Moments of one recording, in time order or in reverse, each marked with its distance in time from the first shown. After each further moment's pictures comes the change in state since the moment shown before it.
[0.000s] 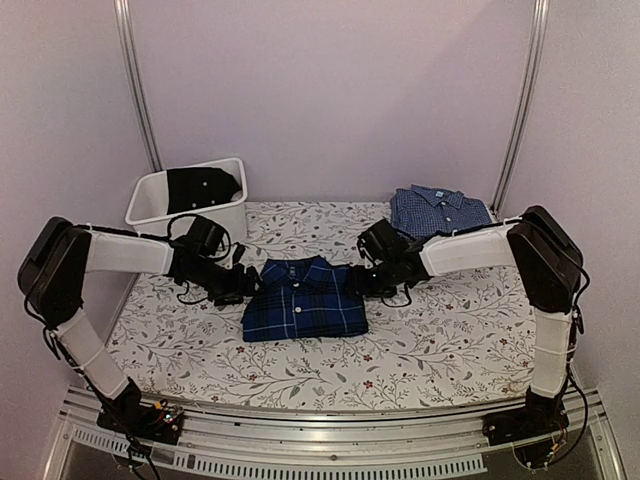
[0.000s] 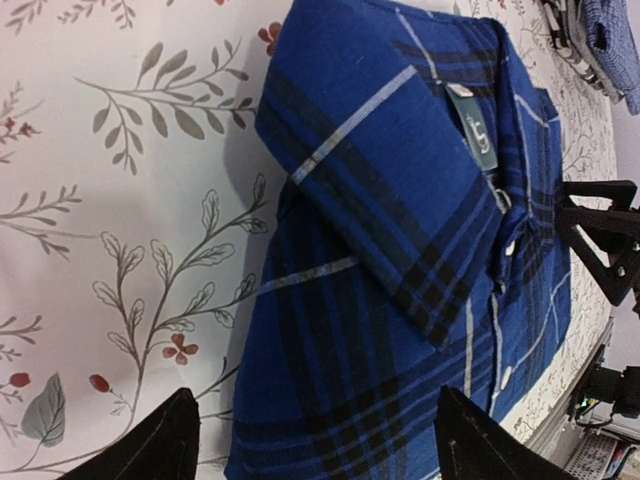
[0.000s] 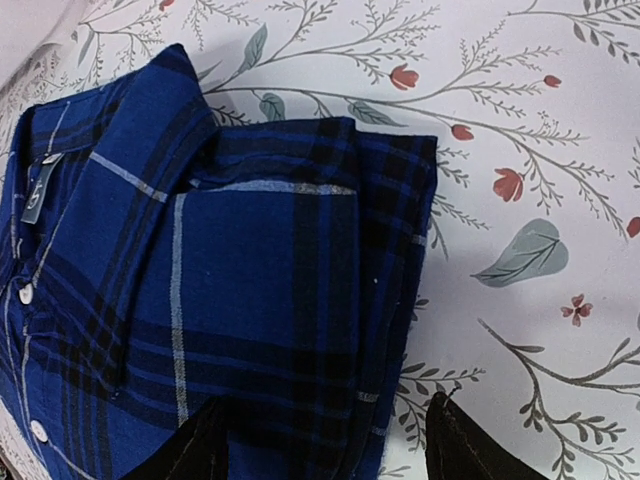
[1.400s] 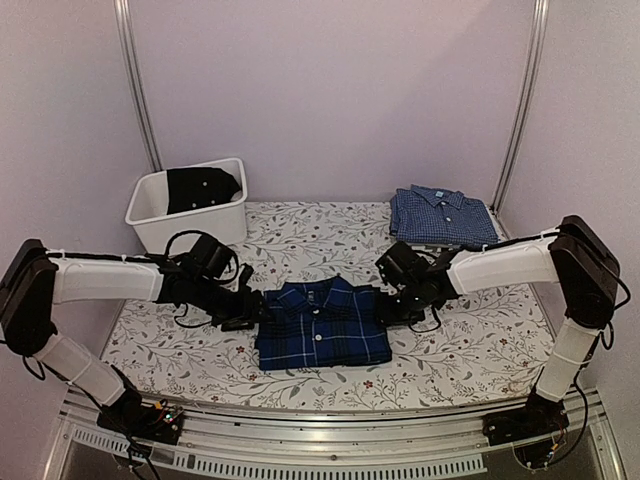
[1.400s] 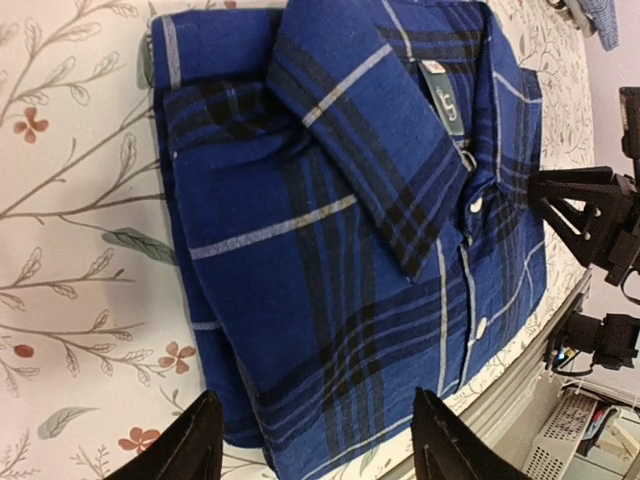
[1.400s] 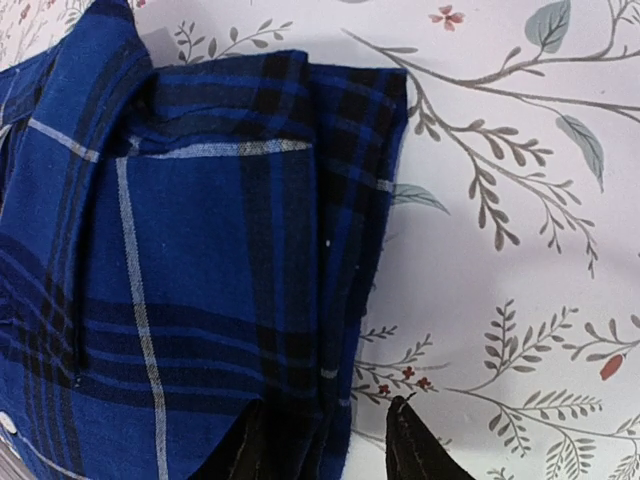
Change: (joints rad) left arm -0.210 -0.202 -0.158 -0.035 -0.005 -0.204; right arm 0.058 -0.204 -0.243 -0.165 0.044 0.058
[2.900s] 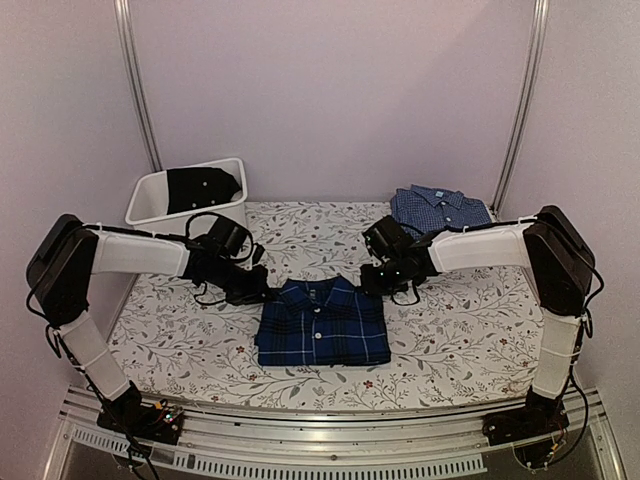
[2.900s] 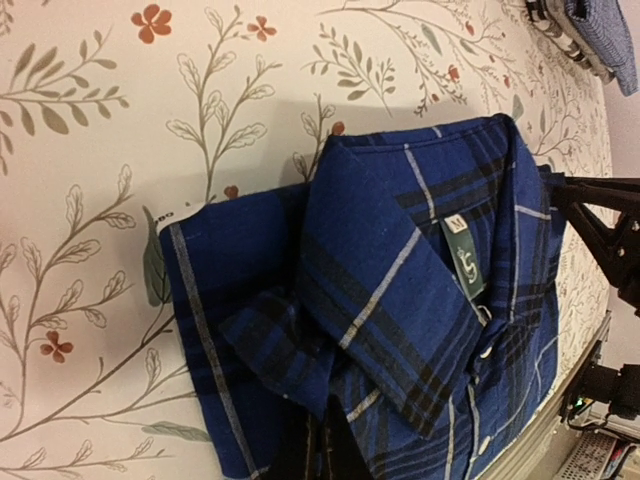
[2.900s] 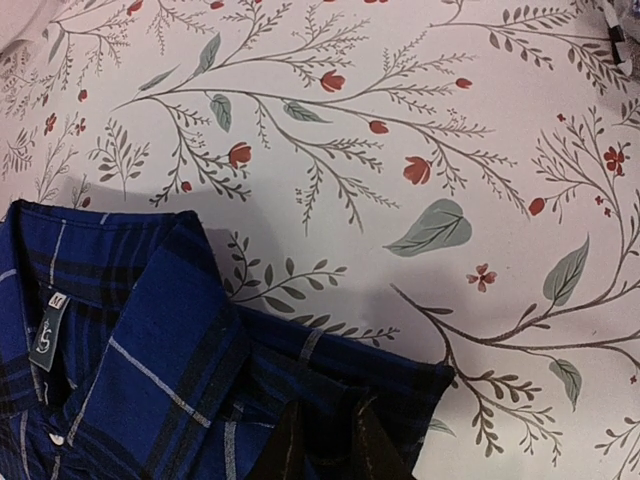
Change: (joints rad) left arm 0.065 0.243 0.212 0.043 -0.055 0.098; right arm -0.059 0.144 0.235 0.046 0.058 -0.118
